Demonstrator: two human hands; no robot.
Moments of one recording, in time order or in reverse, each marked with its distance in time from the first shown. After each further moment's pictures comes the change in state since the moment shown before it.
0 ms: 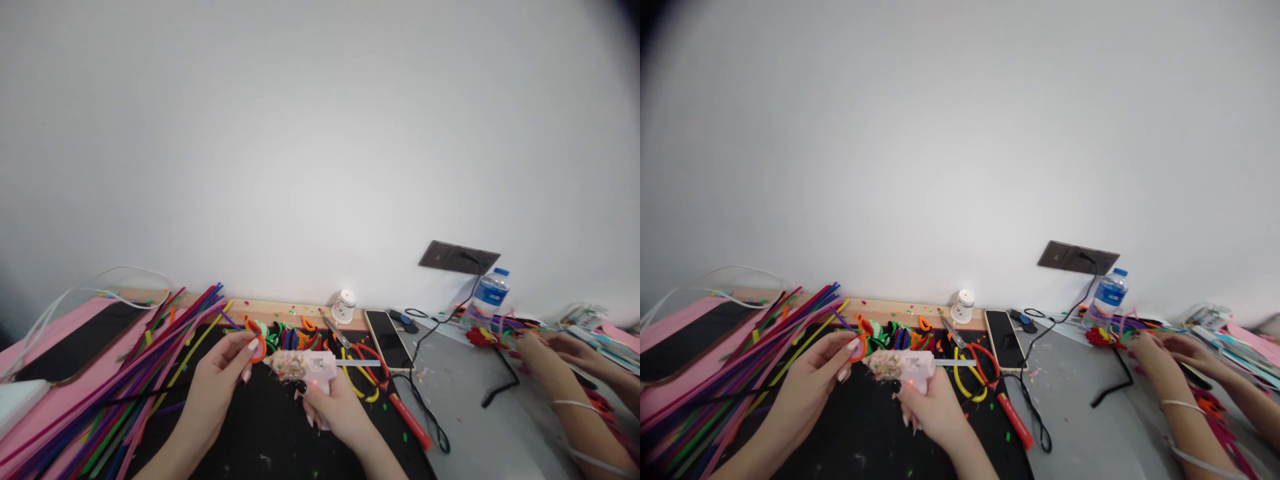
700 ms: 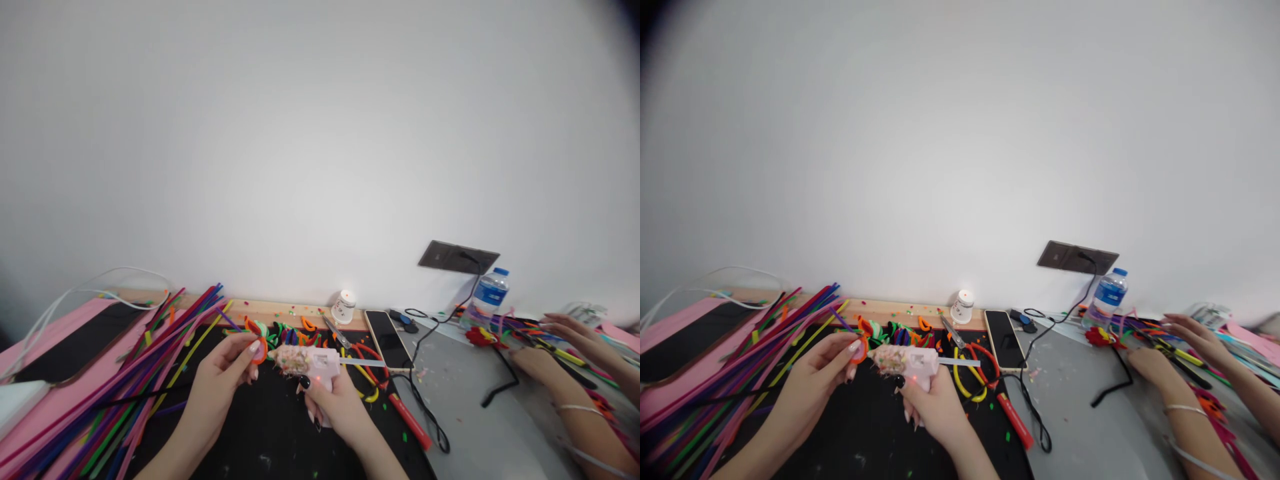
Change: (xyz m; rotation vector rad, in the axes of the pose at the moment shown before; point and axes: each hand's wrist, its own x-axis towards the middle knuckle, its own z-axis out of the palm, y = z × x) left_hand -0.002 0.005 0.003 -0.031 -0.033 -0.057; right_hand -0.001 0.001 0.001 0.038 0.076 0.004
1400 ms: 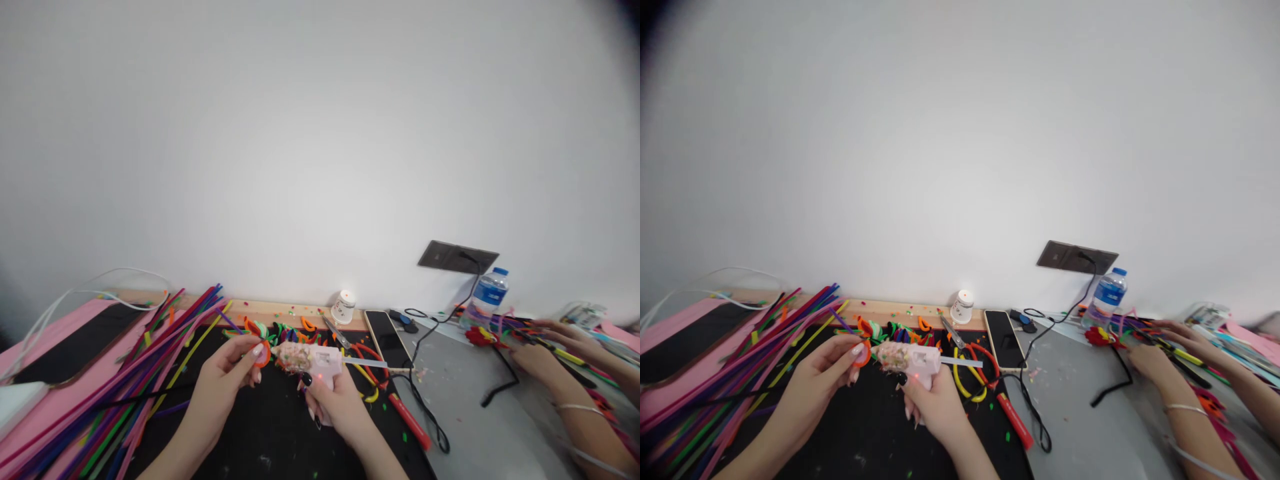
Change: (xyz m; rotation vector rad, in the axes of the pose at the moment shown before) left_hand -0.002 0.001 0.002 0.064 -0.019 -0.013; right_hand 0.001 0.000 0.001 0.026 0.031 0.010
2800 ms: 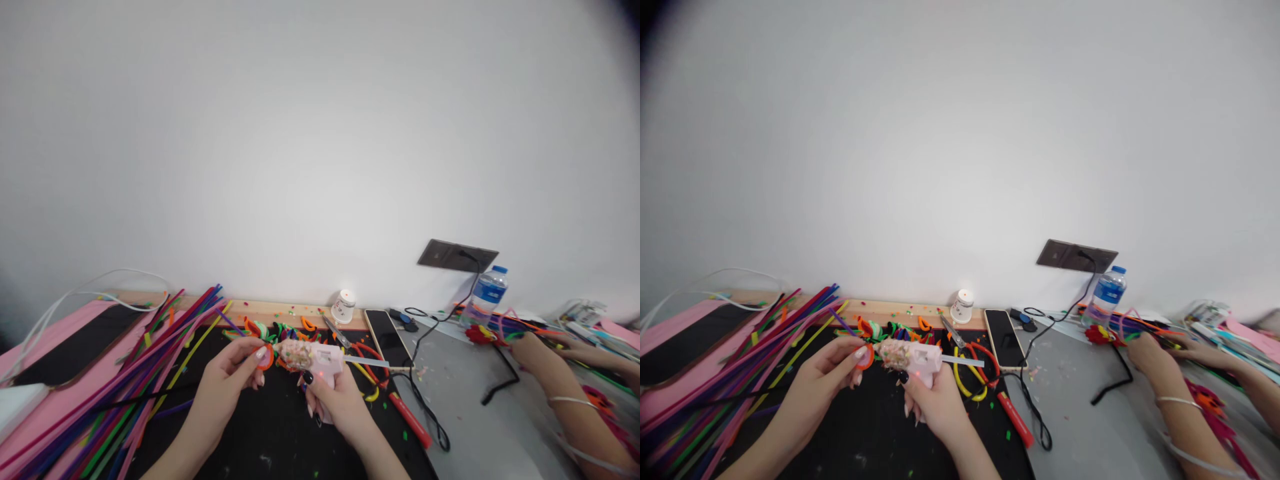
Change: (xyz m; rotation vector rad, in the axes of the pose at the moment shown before) left_hand 0.001 -0.003 0.001 0.013 -0.046 0.007; right_hand 0.002 0.004 -0.001 -0.007 -0.005 -0.035
